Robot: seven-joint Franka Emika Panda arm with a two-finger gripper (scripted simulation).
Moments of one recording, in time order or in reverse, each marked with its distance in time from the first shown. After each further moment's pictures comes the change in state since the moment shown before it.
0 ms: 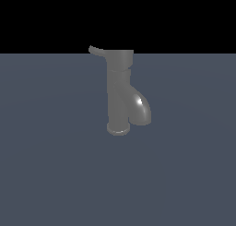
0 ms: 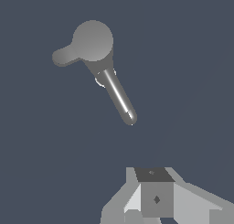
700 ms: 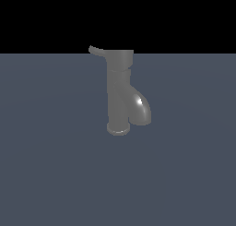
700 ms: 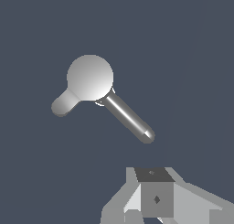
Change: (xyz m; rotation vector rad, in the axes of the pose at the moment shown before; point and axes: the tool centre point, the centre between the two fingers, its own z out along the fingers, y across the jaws) arm 0.064 -0.037 0.028 -0.023 0.011 0.307
